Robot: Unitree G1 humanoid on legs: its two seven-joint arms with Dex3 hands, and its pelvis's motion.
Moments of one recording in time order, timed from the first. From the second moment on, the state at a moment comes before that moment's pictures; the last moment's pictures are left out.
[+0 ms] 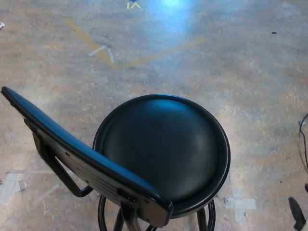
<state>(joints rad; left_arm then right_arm) -0.20 0.19 0.17 1.36 0.11 0.01 0.05 -0.33 -0.34 -0.09 1.36 -0.31 -0.38 -0.27</state>
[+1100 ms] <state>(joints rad) -0.16 0.18 0.19 1.36 0.10 0.01 0.05 -0.19 -0.26 -0.22 1.37 -0.20 -0.16 -0.12</state>
